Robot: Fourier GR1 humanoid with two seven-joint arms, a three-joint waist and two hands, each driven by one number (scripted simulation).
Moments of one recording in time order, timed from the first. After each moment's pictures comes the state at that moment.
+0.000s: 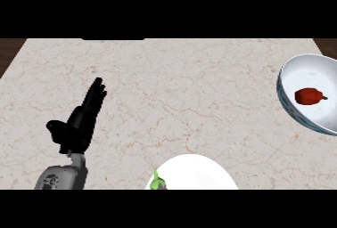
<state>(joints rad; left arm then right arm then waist) -0.13 0.05 -0.03 -1.56 -0.06 0.05 0.09 -0.53 -0.70 -0.60 -0.94 0.09 0.30 -0.14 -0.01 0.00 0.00</state>
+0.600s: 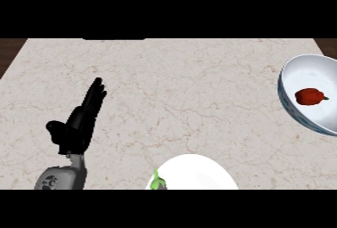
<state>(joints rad) -0.13 0.05 -0.03 -1.58 -0.07 0.05 0.11 -0.35 -0.79 -0.70 -0.92 -0.12 0.55 -0.19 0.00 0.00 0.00</state>
